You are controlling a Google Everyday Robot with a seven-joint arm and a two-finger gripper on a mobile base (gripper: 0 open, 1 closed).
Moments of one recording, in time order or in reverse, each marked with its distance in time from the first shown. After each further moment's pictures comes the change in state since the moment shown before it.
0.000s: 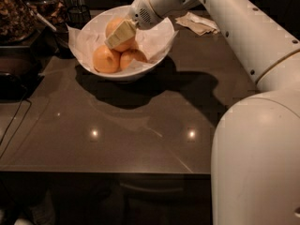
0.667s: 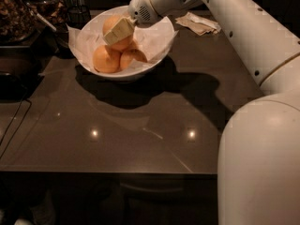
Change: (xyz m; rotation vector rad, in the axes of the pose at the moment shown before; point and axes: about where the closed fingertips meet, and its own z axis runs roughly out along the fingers) arm -0.014 0.008 -0.009 -0.007 -0.059 -0.020
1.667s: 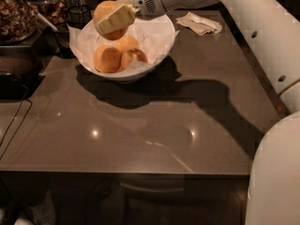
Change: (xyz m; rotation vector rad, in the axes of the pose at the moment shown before) arm -0.041 0.043 -0.033 -0.080 -0.196 -0.056
